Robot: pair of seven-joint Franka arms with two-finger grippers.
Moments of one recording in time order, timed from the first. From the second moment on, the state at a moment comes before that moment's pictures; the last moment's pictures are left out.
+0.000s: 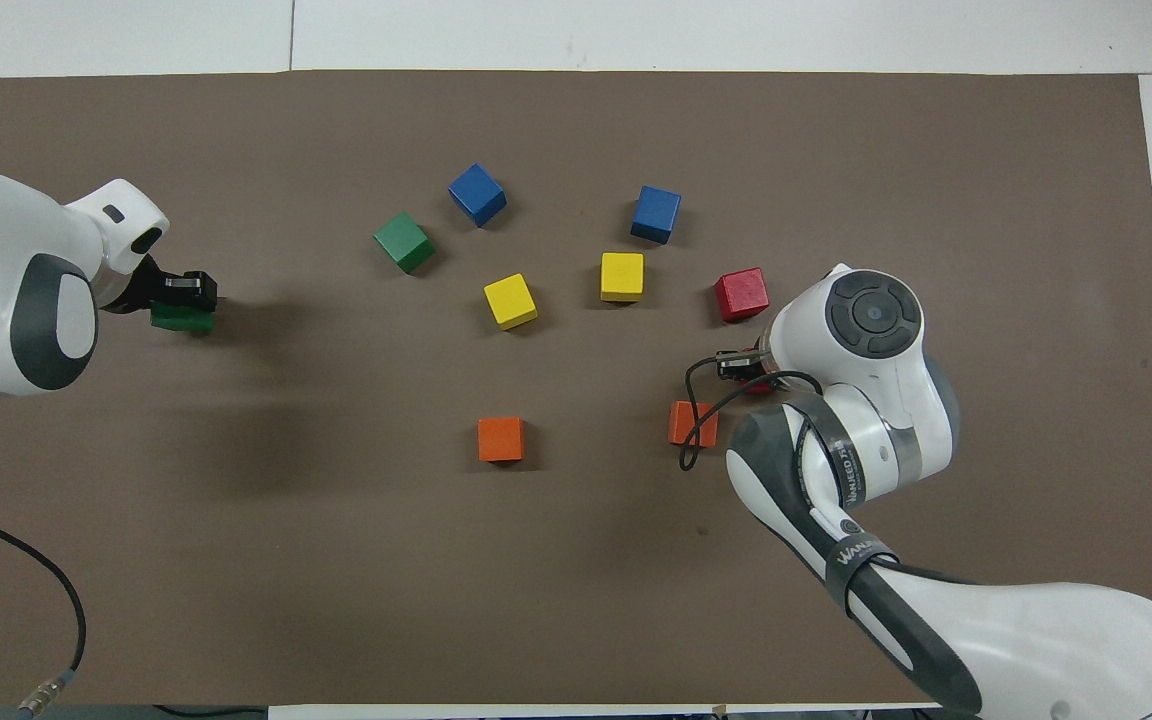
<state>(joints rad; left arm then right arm) 0.05 0.36 -0.02 -1.88 0.01 2.25 0.08 0.30 0.23 -0.01 -2.07 -0.02 2.27 0.32</state>
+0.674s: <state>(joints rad) 0.06 0.38 -0.02 -1.88 0.01 2.26 0.08 -0.09 0.23 -0.03 -2.00 -0.02 2.26 -0.13</state>
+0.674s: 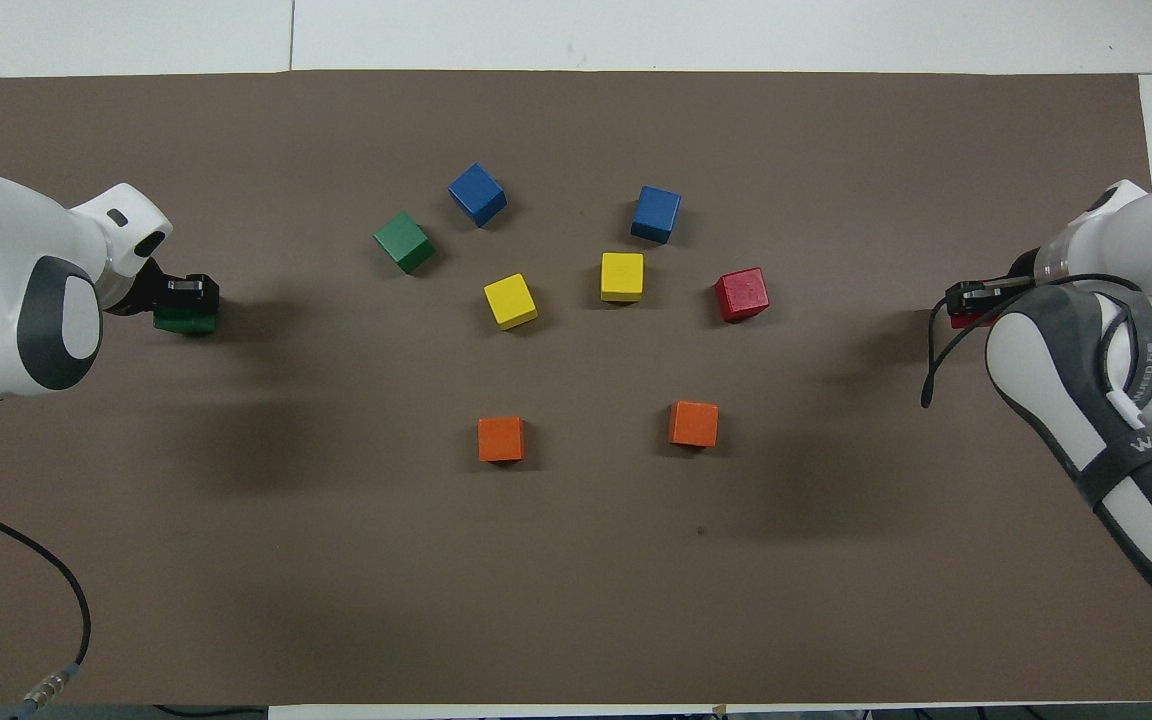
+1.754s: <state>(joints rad) -0.19 0.40 -0.05 -1.68 -0.03 2.11 -0.66 -0.08 0.28 -0.02 -2.07 -0.02 2.38 -0.13</state>
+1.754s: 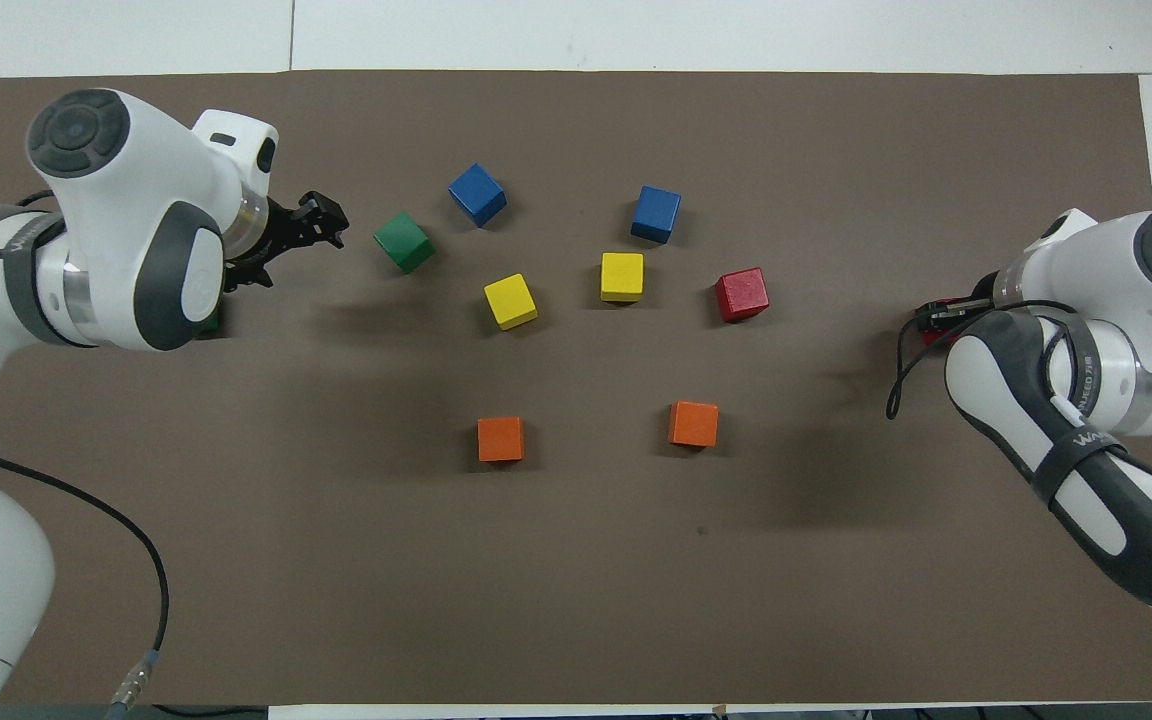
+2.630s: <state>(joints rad) -0.30 0.58 -0.04 -1.45 -0.02 2.13 -0.89 -0.08 0.28 -0.02 -2.06 -0.02 2.38 -0.13</state>
